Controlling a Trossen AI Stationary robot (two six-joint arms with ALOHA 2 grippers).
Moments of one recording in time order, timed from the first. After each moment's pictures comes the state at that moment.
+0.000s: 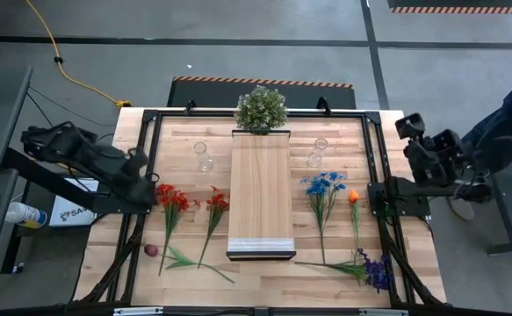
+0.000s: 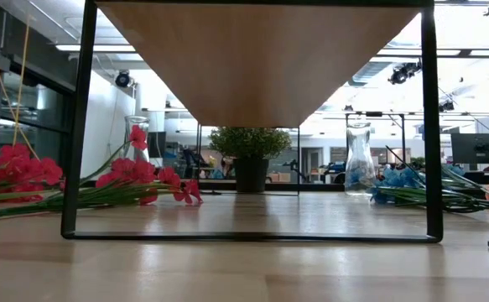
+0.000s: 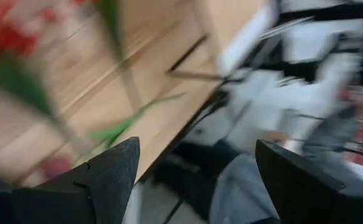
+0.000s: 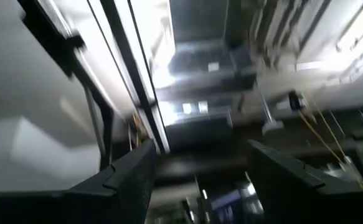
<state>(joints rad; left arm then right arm) -0.37 0.69 1.15 -1.28 0.12 -1.46 -0.04 0.17 0.47 0.57 0.02 0.16</state>
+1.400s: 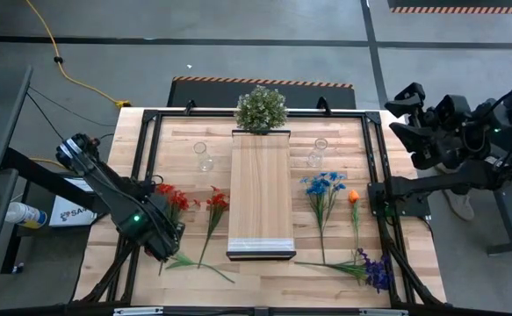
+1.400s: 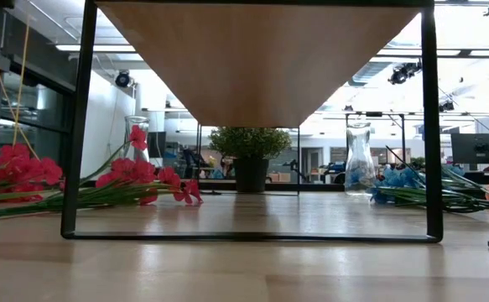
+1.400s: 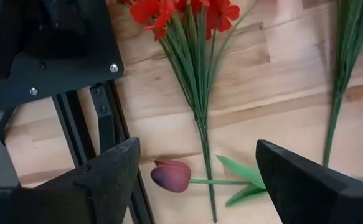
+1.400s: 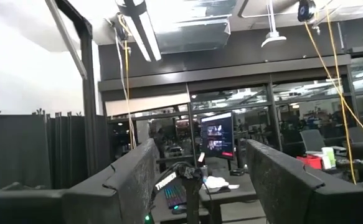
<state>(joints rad) -0.79 1.39 1.15 -1.49 -0.09 -2.10 -0.04 0.65 1.18 -0.07 -0.02 0.13</state>
